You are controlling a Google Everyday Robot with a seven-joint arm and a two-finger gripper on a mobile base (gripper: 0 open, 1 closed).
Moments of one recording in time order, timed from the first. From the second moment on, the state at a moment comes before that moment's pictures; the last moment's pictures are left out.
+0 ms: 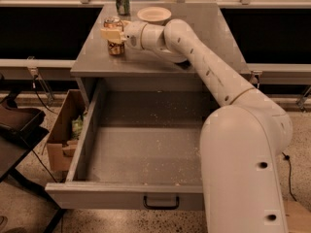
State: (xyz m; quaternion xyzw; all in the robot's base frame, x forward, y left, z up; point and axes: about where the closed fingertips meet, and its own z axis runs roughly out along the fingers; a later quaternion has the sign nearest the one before) arm 0.844 0.146 0.897 -0.37 0.62 0.38 0.58
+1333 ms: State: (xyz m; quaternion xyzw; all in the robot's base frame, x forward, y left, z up) arm 0.844 0.146 0.897 -0.37 0.62 0.38 0.58
